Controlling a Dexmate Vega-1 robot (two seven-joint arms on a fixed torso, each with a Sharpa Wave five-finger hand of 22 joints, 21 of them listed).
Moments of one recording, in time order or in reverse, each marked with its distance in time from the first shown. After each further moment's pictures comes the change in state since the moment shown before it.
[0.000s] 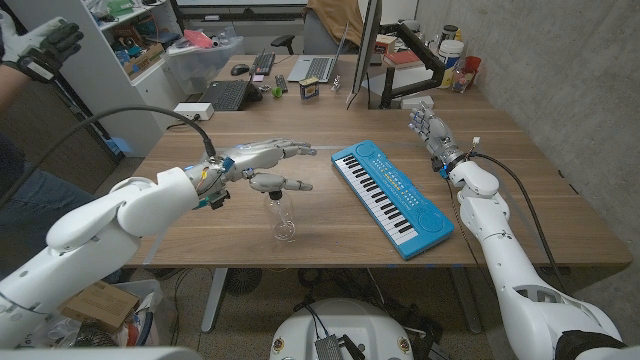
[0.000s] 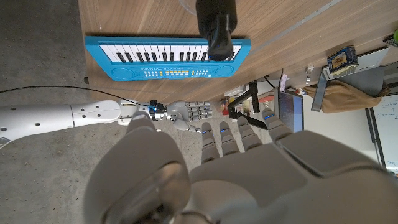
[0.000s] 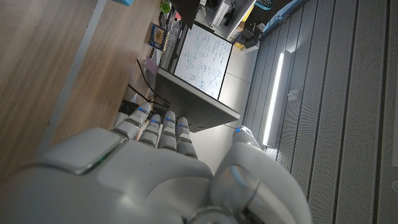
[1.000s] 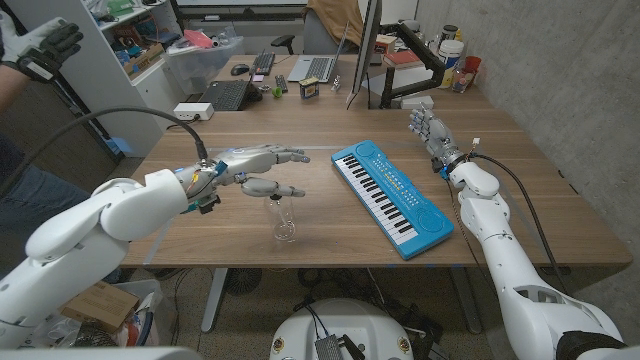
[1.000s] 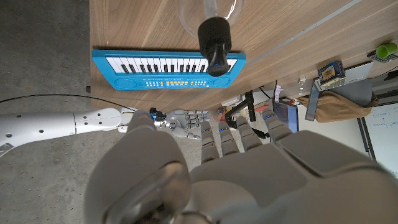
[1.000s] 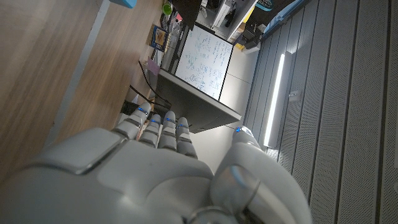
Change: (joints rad) left arm 0.066 -0.072 -0.094 -0.041 0.018 0.000 -0.106; left_hand 0.013 0.003 -0.004 -0.004 0.000 0.019 -0.009 0.000 0.000 0.015 -0.014 0.005 0.000 0.014 -0.007 0.000 -0.002 0.000 0.000 0.000 0.000; right arm -0.003 -0.003 -0.001 0.003 0.001 -0.001 0.004; right_hand 0.000 0.000 0.000 0.000 0.000 0.000 0.000 0.000 0.000 0.000 0.000 0.000 0.000 0.000 0.000 0.000 0.000 0.000 0.000 0.000 0.000
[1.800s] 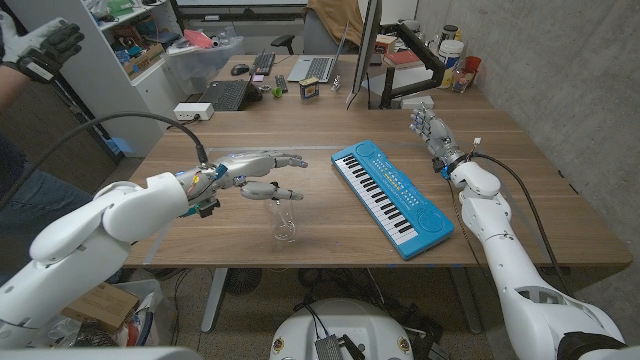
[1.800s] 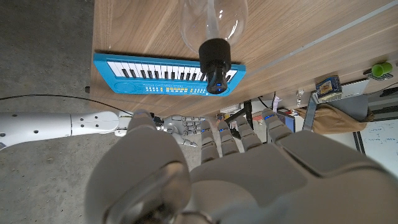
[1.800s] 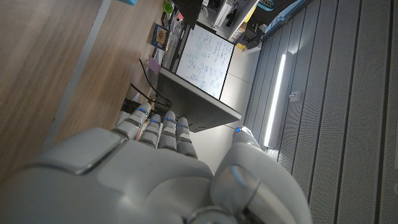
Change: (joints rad) left arm -0.009 -0.009 0.019 0.018 -0.017 0.019 -0.027; left_hand 0.009 0.001 -0.003 -0.003 0.000 0.009 0.002 0.000 0.000 0.000 0.000 0.000 0.000 0.000 0.000 0.000 0.000 0.000 0.000 0.000 0.000; right arm -0.004 -0.006 0.002 -0.011 -0.006 -0.008 -0.006; right_hand 0.000 0.000 0.000 0.000 0.000 0.000 0.000 0.000 0.000 0.000 0.000 0.000 0.000 0.000 0.000 0.000 0.000 0.000 0.000 -0.004 0.000
